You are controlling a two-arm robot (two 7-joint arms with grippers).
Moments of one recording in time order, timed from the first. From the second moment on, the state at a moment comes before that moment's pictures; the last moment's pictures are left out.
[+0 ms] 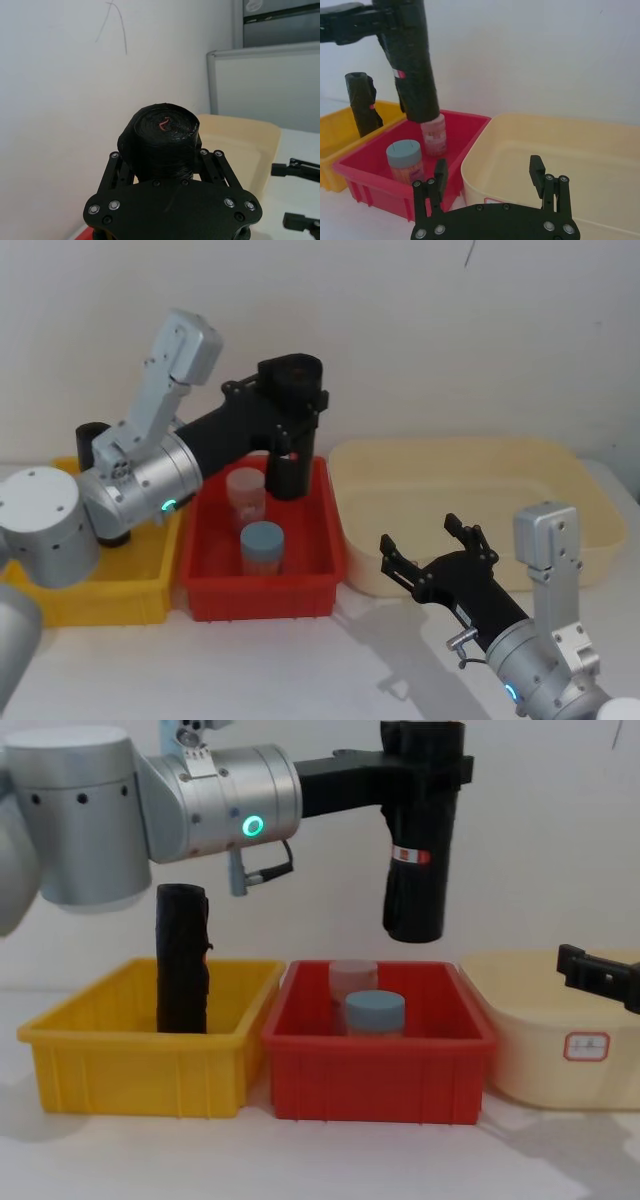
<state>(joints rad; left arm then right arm) -0.74 0.13 0.51 -1.21 -0.34 -0.02 -0.59 -0.01 0.34 -0.23 -1.77 0.29 0.03 0.07</state>
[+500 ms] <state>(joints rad) -0.75 0.08 0.52 -1.11 -0.41 -0.06 -0.63 -0.01 0.34 -0.23 -1.77 0.29 0.03 0.07</state>
